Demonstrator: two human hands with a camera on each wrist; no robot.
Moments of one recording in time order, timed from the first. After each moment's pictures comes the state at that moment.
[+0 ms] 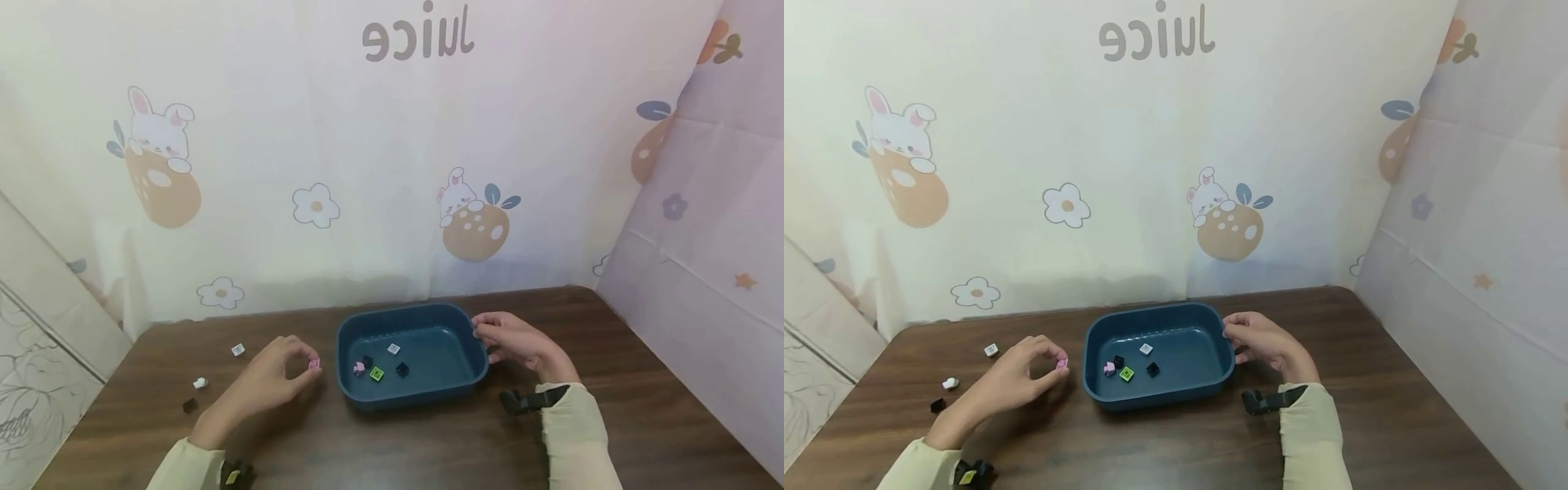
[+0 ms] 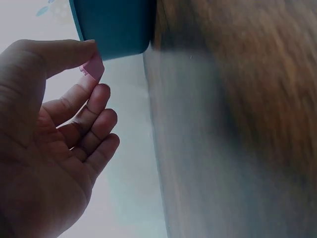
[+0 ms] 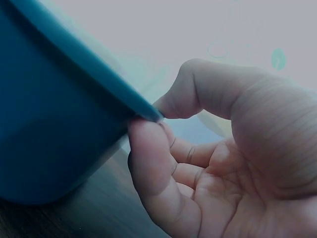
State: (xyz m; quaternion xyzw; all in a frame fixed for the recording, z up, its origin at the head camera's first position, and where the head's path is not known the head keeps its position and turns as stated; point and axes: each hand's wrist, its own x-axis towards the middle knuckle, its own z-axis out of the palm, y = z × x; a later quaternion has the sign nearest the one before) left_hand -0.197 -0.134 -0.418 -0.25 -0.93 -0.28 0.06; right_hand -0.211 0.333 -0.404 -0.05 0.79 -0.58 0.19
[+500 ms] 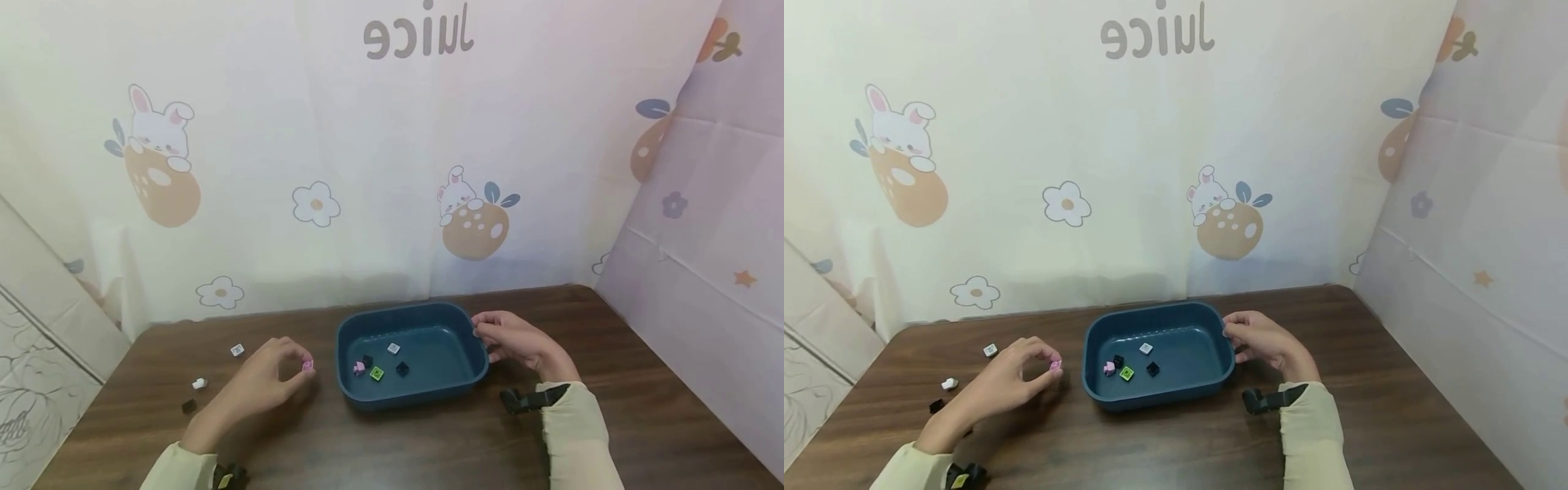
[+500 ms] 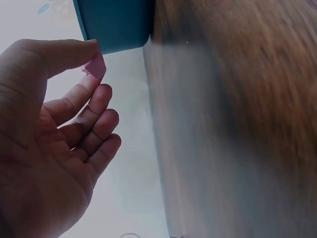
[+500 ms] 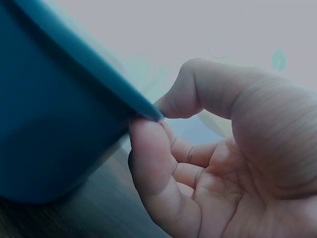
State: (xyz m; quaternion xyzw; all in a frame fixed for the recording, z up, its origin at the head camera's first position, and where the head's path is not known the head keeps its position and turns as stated) left_hand -0.193 -0.140 -0.412 -0.23 -0.93 -0.28 0.03; right_hand -0.209 0.329 -0.400 -0.05 0.79 -0.58 0.19
